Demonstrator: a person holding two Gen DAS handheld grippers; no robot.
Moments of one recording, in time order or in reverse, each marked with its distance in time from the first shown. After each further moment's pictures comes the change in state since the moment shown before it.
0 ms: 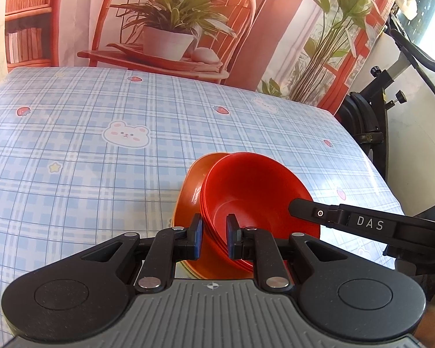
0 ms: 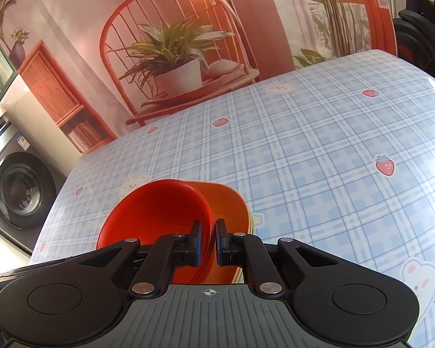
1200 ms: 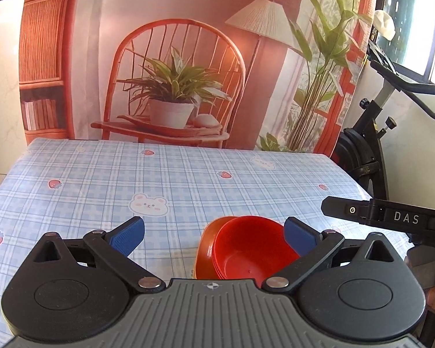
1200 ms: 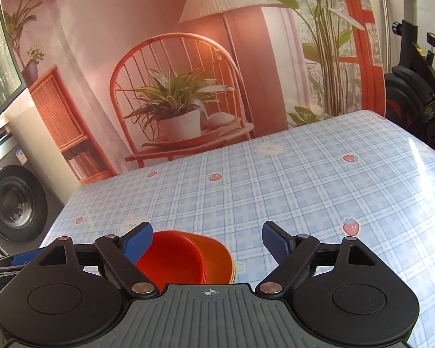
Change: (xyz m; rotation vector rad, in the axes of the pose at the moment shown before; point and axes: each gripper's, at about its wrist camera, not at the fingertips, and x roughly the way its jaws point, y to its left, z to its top) left arm -0.076 -0.013 0.013 0.106 -0.245 0.052; right arm -0.064 0.015 0.023 -0.118 -0.186 -0.056
